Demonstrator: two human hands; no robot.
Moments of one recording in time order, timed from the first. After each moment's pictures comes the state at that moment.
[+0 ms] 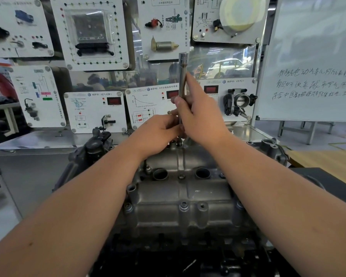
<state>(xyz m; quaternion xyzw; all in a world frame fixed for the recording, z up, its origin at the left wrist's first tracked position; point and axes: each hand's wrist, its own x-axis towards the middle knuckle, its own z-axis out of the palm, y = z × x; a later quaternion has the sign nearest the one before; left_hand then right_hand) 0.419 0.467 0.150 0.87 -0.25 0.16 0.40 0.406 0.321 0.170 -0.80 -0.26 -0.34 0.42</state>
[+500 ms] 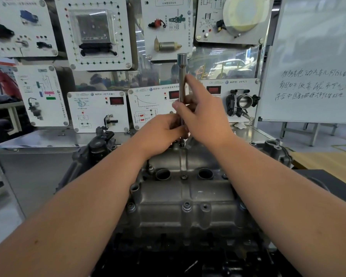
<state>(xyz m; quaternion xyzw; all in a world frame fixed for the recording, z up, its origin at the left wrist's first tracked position) 0.421 0.467 0.150 0.87 -0.27 0.17 0.39 0.406 0.319 0.169 -0.79 -0.26 -0.35 0.42</state>
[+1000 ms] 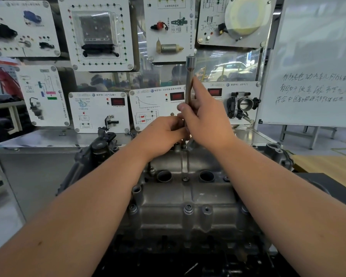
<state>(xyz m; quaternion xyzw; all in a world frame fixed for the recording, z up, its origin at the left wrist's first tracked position) 0.419 0.467 0.149 0.86 -0.26 0.16 0.41 0.407 0.318 0.169 -0.80 -0.25 -0.35 0.41</state>
